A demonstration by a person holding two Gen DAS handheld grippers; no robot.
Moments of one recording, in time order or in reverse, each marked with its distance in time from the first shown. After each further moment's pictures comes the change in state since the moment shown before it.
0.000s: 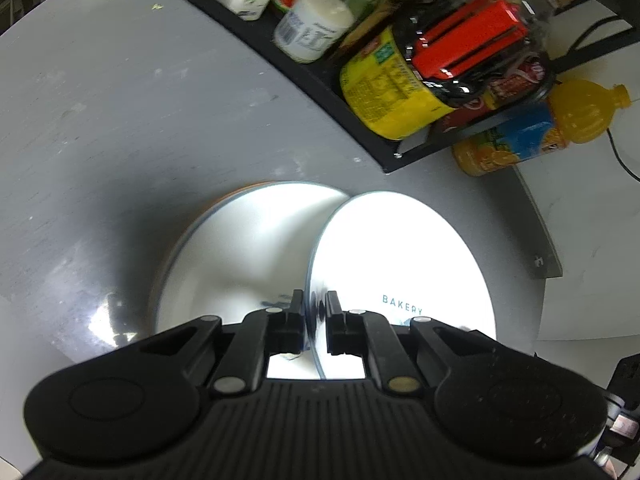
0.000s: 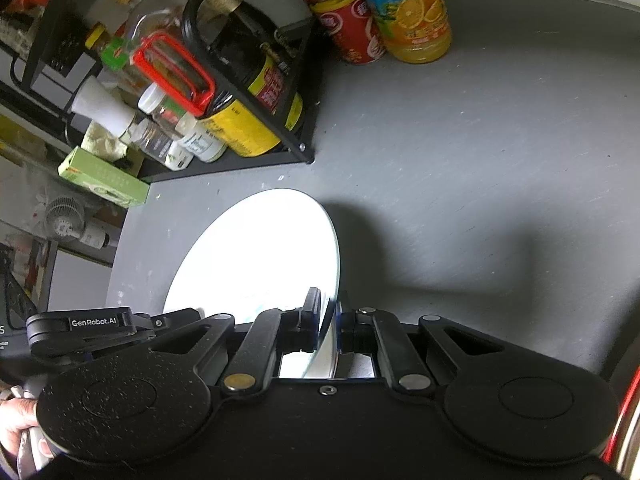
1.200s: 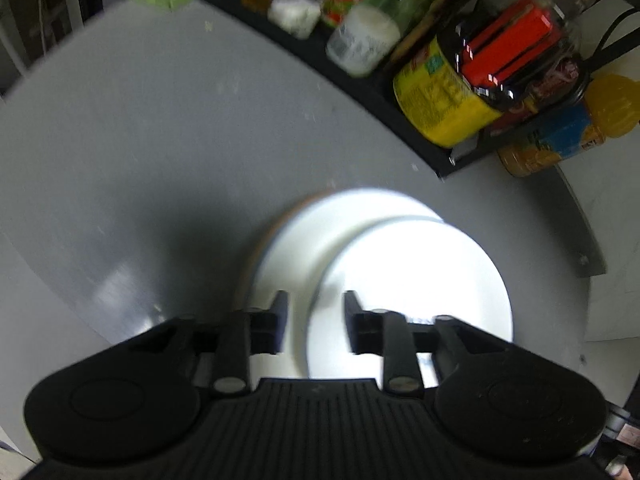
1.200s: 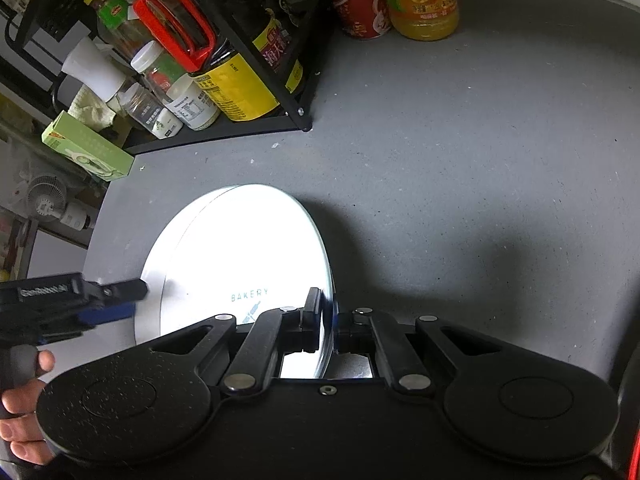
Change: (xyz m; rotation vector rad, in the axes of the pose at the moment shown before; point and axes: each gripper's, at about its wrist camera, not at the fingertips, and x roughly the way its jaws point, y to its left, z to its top) left arm -0.022 0.013 -0.001 0.052 -0.060 0.166; right arm 0.021 0.010 -0.025 -0.036 -0.002 -0.066
